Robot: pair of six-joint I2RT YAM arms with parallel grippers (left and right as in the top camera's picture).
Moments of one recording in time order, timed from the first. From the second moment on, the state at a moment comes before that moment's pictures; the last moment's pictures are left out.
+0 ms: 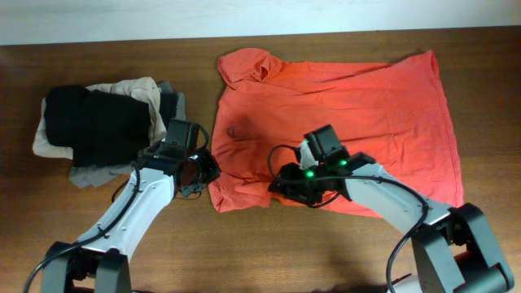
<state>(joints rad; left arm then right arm) -0.24 1.55 0.92 -0.58 0.18 -0.79 0.43 1.63 0.87 -0.42 -0.62 0.72</state>
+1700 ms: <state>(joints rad) -0.24 1.55 0.92 -0.58 0.18 -0.79 0.65 1.58 0.87 -0.50 -0.39 1.01</state>
